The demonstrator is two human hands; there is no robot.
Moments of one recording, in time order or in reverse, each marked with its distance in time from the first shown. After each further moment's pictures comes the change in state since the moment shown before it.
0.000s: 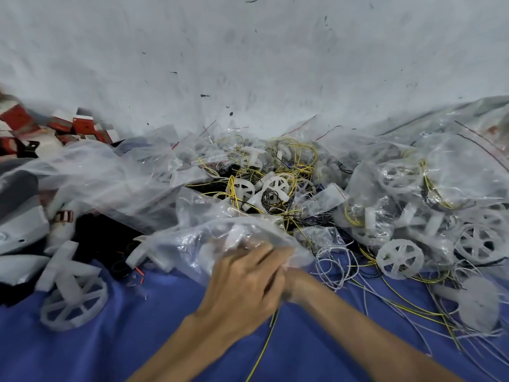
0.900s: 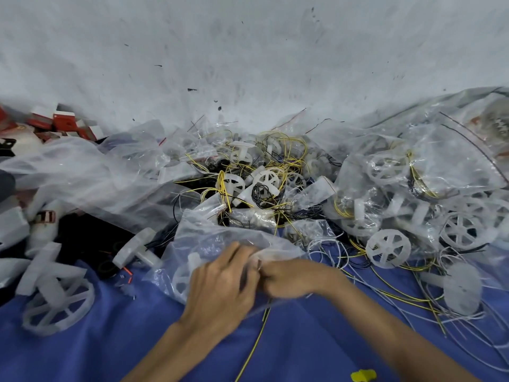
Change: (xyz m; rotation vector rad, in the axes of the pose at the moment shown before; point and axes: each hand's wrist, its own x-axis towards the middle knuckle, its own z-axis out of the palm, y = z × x) left_hand -0.022 -0.013 0.006 0.000 -0.104 -0.244; right_hand 0.007 0.010 -0.010 -0.373 -0.326 -0.217
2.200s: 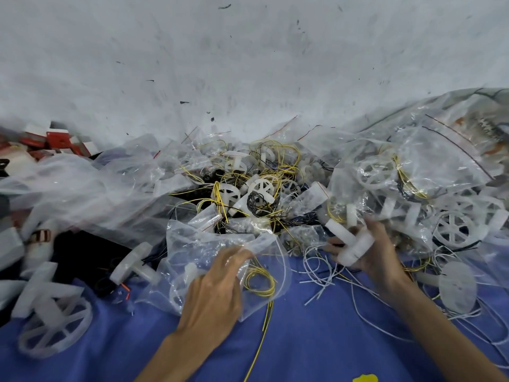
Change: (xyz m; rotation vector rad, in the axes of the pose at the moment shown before) left_hand -0.004 -0.017 0.008 -0.089 -0.066 0.030; right_hand -0.061 0.119 0.000 1.468 0.929 0.166
